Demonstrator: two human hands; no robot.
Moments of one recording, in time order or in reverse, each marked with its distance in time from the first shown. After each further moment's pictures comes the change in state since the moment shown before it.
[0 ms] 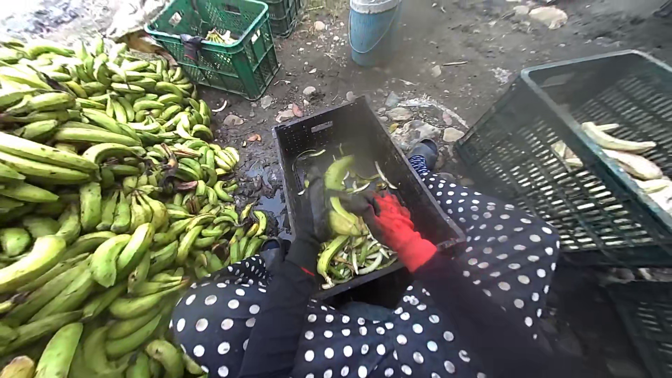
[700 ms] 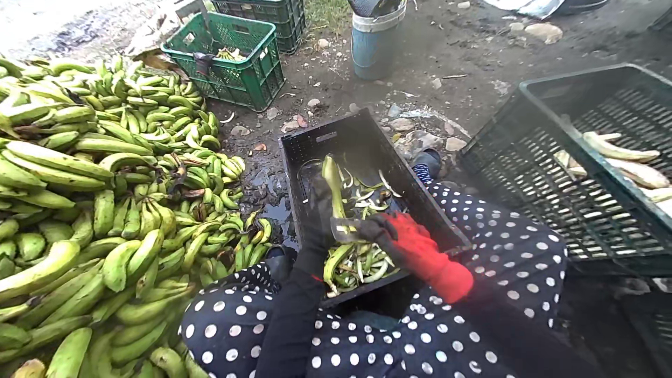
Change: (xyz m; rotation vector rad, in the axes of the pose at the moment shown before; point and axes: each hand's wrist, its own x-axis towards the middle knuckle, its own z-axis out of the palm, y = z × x) left_hand -0.003 -0.010 -0.004 -0.019 -0.002 0.041; right_hand -0.038 -0.005 -0.020 -0.036 -0.103 -0.066
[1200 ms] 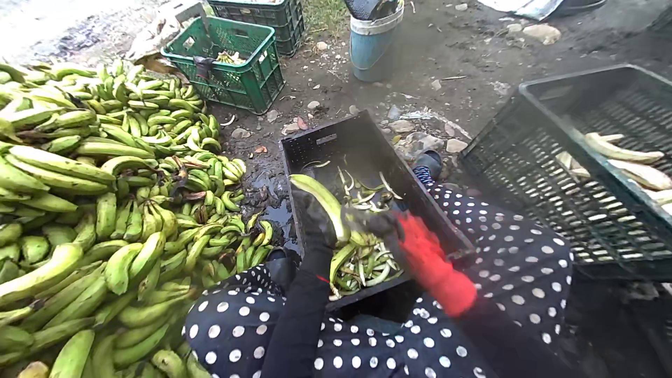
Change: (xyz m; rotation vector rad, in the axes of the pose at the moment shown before) left_hand 0.010 -0.012 0.010 -0.090 0.340 -0.007; right_hand -0.002 0.005 0.009 -0.041 0.110 0.106
